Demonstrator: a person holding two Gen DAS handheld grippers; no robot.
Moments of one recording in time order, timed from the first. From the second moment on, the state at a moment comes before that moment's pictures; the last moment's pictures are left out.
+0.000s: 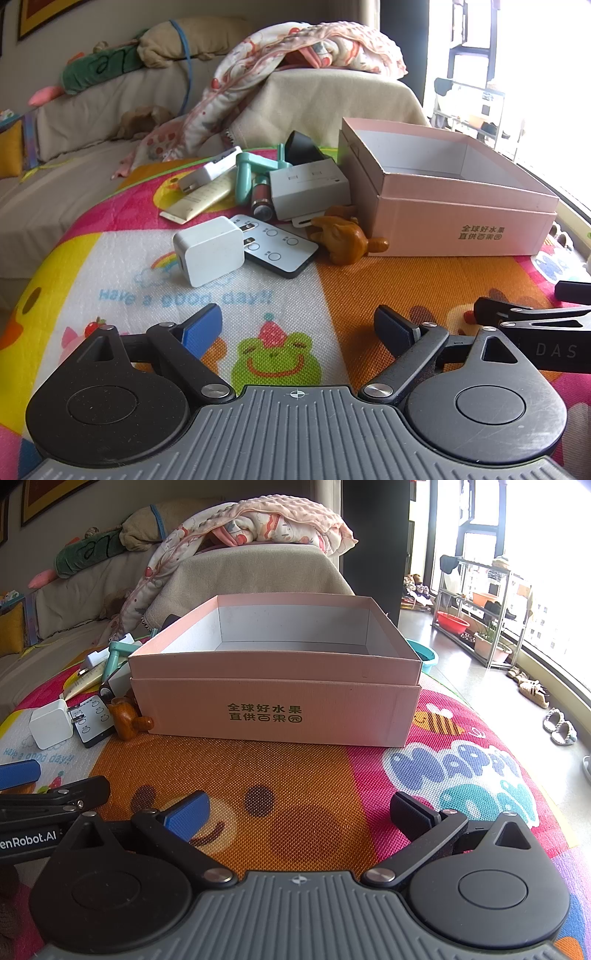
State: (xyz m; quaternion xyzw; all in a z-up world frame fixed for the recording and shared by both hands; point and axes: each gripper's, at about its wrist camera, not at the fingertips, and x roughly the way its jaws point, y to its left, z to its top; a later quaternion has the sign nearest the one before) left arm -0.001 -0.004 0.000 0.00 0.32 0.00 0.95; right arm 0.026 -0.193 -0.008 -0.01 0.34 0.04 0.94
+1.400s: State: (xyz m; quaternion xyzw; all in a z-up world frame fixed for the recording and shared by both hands) left arm 0.000 -0.004 0.000 0.01 0.32 0.00 0.95; right arm 0.027 -0.191 -0.010 -0.01 0.34 0.04 0.94
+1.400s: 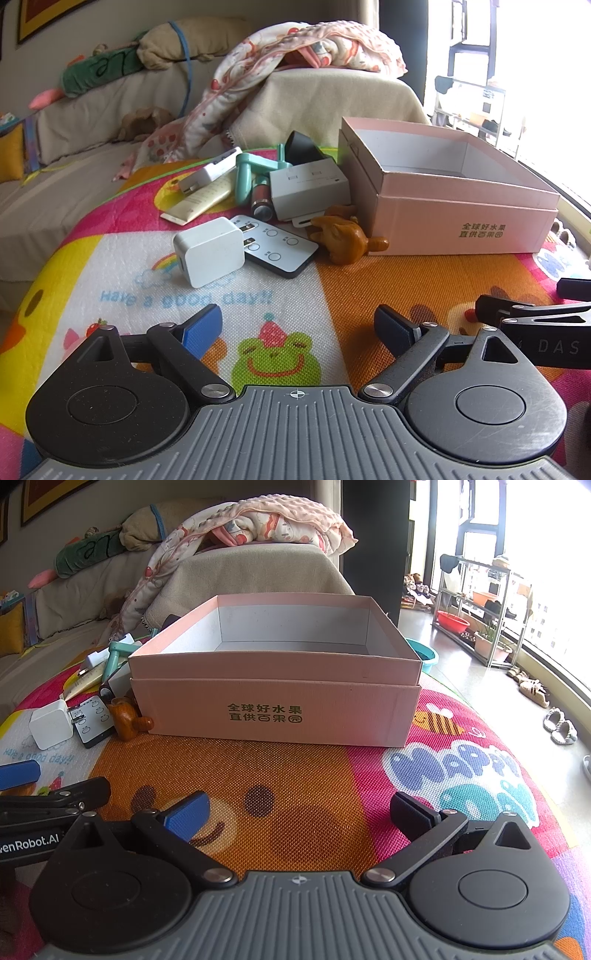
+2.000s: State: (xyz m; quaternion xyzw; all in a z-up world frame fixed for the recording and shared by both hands) left arm -0.017 0.015 0.021 0.02 0.26 -0.05 0.97; right arm 0.039 -0.194 -0.006 -0.03 0.38 0.07 0.92
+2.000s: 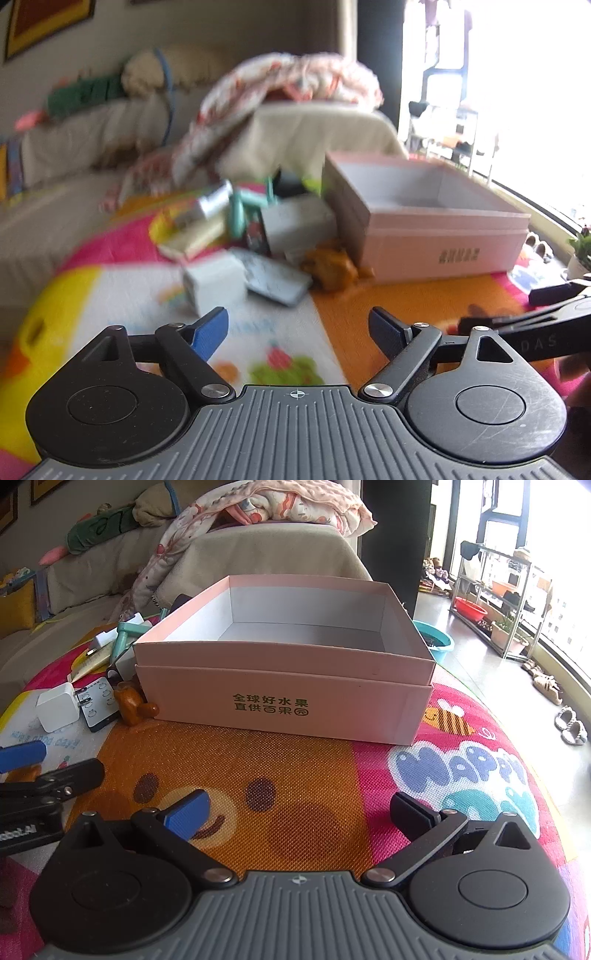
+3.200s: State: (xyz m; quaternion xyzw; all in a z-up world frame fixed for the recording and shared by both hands) left arm -0.051 0.071 0.013 -0.02 0.33 -0.07 0.94; right arm 0.051 -0.091 0.022 -0.13 0.30 0.20 0.93
